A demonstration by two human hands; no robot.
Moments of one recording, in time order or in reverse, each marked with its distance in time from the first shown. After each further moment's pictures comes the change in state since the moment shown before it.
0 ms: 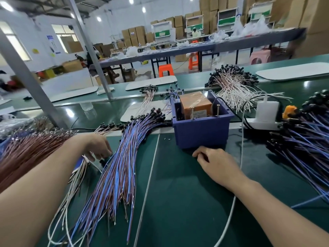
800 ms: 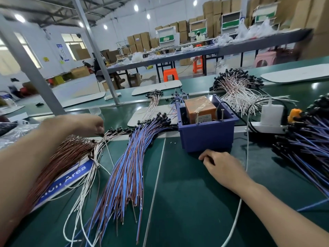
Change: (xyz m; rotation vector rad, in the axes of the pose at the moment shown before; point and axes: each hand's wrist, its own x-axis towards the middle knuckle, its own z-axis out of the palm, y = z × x) left_hand -0.060 0.000 -0.071 0.384 0.285 0.142; right_hand -0.003 -0.004 -0.003 -0.002 0.022 0.032
